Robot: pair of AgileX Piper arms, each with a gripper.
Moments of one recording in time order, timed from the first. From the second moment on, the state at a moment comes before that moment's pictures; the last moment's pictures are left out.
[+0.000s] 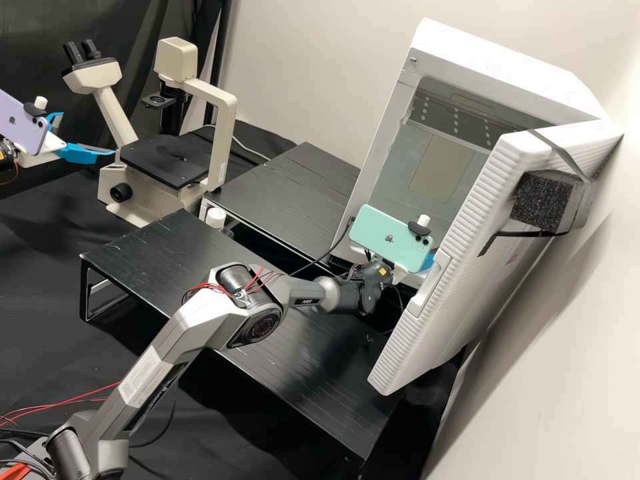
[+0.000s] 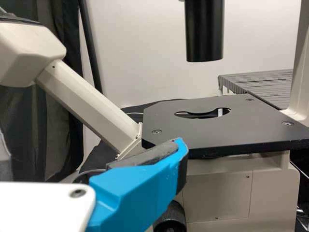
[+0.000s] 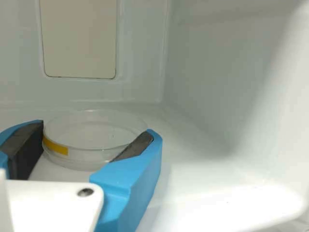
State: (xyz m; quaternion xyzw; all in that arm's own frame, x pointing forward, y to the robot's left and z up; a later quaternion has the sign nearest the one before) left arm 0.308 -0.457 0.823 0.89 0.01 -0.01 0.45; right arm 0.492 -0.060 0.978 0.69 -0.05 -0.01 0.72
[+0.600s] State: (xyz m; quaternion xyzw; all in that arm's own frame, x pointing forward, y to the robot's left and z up) left arm 0.308 -0.457 0.823 0.89 0.01 -0.01 0.45; right arm 0.493 -0.060 0.976 0.69 -0.05 -0.01 0.72
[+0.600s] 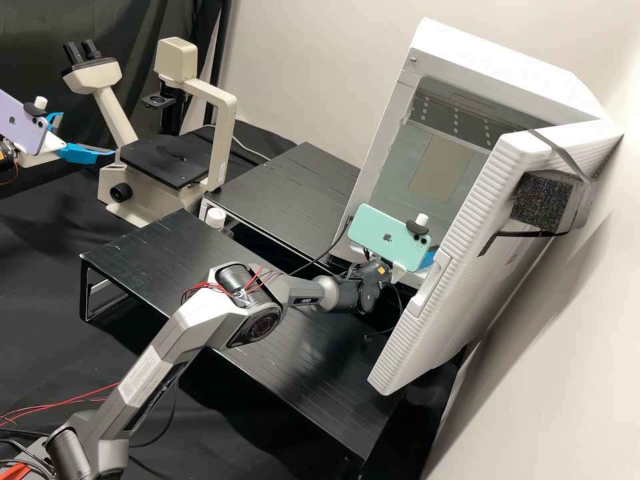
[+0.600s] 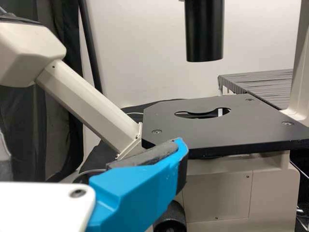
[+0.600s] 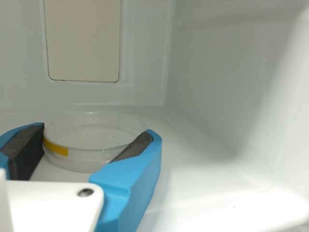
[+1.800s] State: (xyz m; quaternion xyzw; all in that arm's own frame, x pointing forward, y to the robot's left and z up) left arm 0.308 -0.457 0.823 0.89 0.01 -0.01 0.45; right arm 0.372 -0.038 0.966 0.73 -0.08 0.05 0.68
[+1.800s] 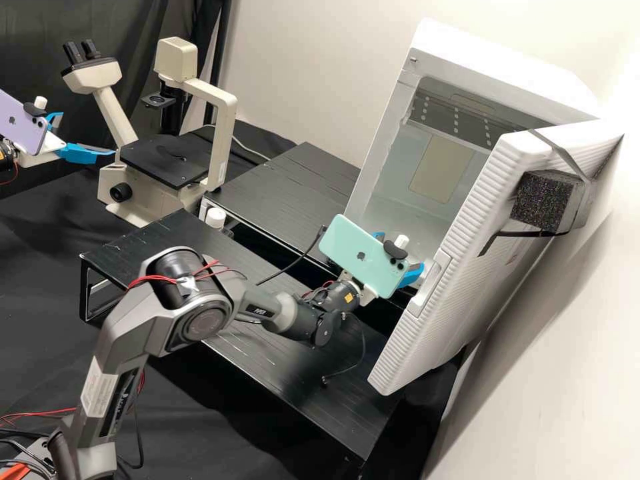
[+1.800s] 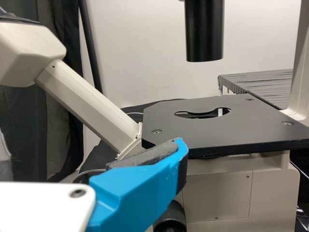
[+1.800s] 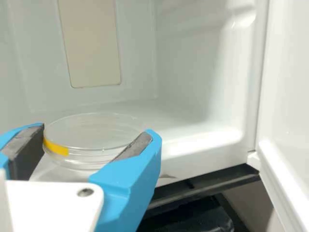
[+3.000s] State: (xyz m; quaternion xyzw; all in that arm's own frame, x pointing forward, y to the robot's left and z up) left arm 0.308 -0.457 0.823 0.89 0.01 -0.01 0.45; right arm 0.209 0.009 0.891 0.74 -0.07 0.12 0.66
